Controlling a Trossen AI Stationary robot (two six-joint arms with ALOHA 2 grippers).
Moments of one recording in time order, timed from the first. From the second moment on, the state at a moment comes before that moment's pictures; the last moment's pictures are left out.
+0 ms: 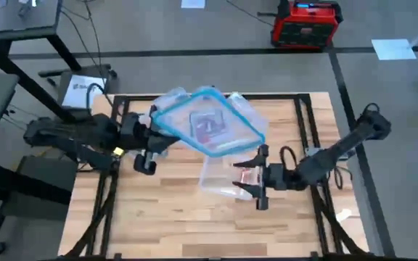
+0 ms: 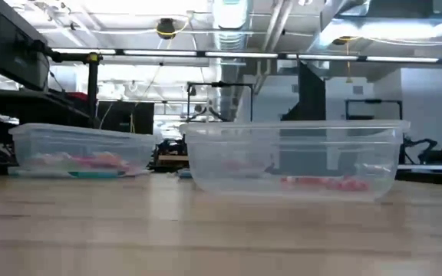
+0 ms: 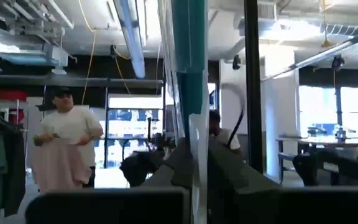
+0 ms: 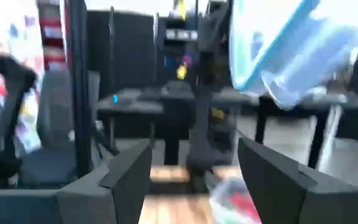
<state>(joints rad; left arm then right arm) -0.18 1.03 0.96 0.69 -0.08 0.04 0.55 1.27 0.83 0.80 0.64 -0.26</state>
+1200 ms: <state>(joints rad) -0.18 1.19 0.96 0.77 -0.11 0.05 0.42 1.27 0.62 1.36 0.42 -0.29</state>
